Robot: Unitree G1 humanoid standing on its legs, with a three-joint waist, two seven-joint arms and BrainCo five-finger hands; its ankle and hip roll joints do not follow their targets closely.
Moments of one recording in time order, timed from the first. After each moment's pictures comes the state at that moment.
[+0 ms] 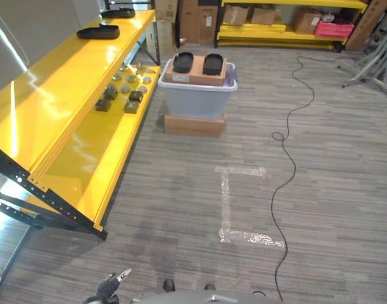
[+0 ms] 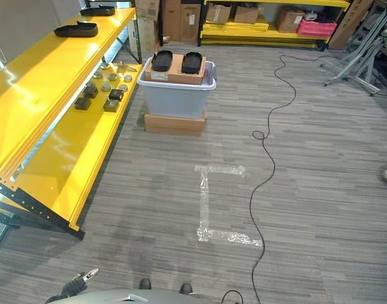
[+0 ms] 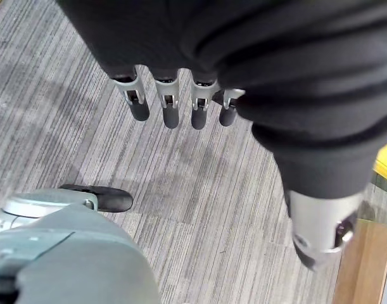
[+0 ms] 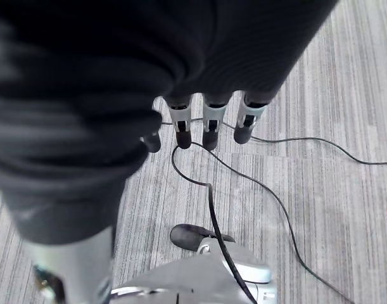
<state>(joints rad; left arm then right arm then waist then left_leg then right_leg) 0.10 0.23 -0.16 1.19 -0.44 -0.16 -0.07 0.06 -0.26 0.19 1.28 0.23 0.07 -0.04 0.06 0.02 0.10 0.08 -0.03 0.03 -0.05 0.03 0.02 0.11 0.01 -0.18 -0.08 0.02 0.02</state>
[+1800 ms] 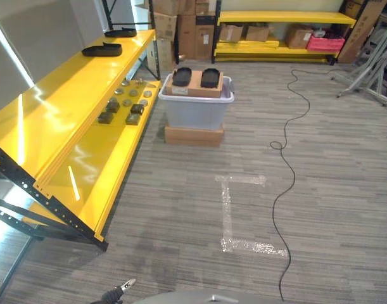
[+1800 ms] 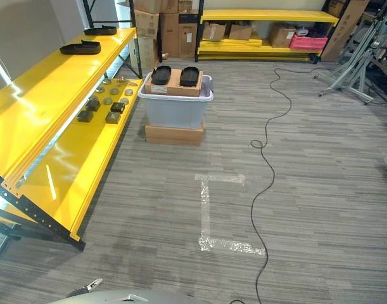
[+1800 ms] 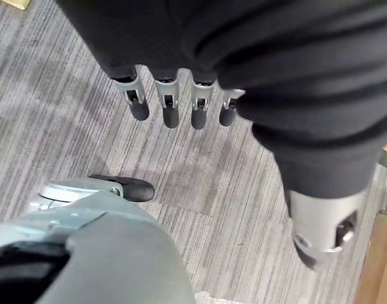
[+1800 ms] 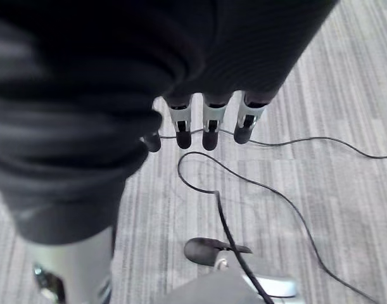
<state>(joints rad) 0.08 0.22 -0.20 1.20 -0.48 -0.01 -0.10 0.03 -0.25 0.18 1.34 0.27 -0.01 -0.14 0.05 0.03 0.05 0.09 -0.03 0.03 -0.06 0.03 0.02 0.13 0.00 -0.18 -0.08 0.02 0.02</state>
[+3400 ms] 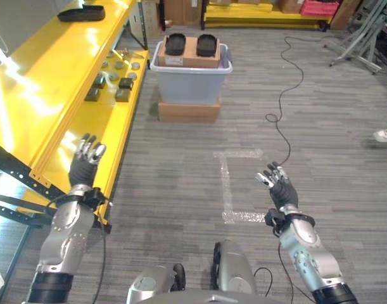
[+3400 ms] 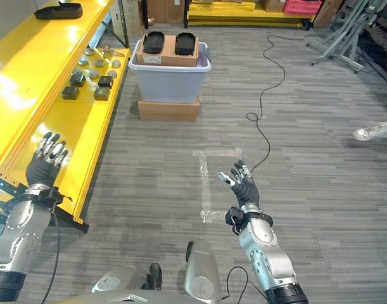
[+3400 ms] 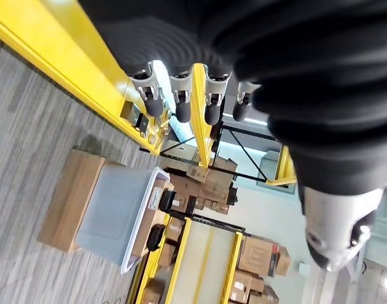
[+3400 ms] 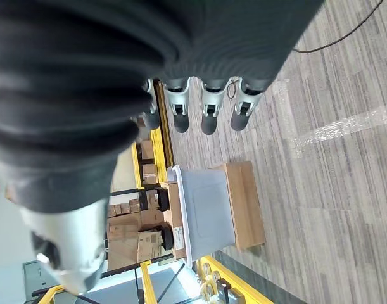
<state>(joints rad) 0.04 0.43 0.09 -0.14 -0.70 -0.01 0.18 0.12 -0.46 0.10 -0.13 0.62 0.01 -0.26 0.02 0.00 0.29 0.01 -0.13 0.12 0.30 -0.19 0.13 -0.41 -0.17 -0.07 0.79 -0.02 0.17</state>
